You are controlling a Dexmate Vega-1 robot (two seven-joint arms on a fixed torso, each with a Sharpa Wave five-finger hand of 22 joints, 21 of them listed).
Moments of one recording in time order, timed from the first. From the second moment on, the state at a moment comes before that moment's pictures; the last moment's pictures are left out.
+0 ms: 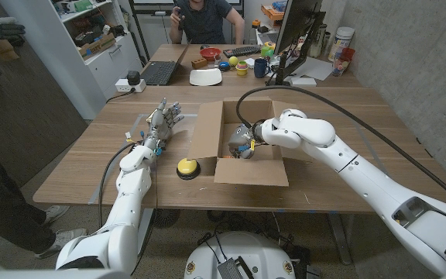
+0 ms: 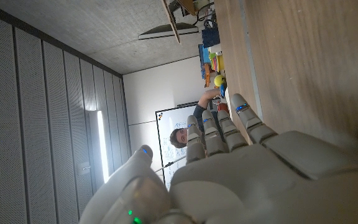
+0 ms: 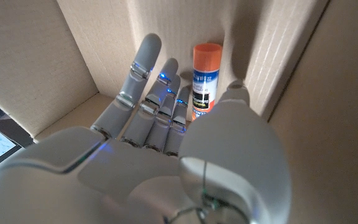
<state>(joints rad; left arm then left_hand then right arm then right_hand) 0.75 0.05 -0.29 -1.01 -0.15 -0.23 -0.48 0.11 0.04 0.33 0.14 0.24 0.27 -0.05 0.19 0.18 0.26 0.02 0.19 0.18 0.15 -0.01 0.19 0.19 0.07 0.07 0.61 0.18 -0.63 -0.50 -0.64 -1.80 -1.21 0.47 0.84 0.88 -0.07 -0.15 0.10 0.37 0.56 -0.04 0.18 0.24 0.74 -0.02 0.22 0.30 0.93 -0.13 0.20 0.24 0.86 -0.11 1.08 0.19</state>
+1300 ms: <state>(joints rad) 0.73 0.04 -0.29 -0.99 -0.13 -0.24 -0.48 0.11 0.04 0.32 0.14 0.24 0.27 -0.05 0.19 0.18 0.26 0.02 0.19 0.18 0.15 -0.01 0.19 0.19 0.07 0.07 0.60 0.18 -0.57 -0.51 -0.63 -1.85 -1.22 0.46 0.89 0.83 -0.05 -0.27 0.13 0.41 0.34 -0.02 0.18 0.20 0.59 -0.02 0.22 0.26 0.82 -0.10 0.19 0.22 0.85 -0.11 1.00 0.22</state>
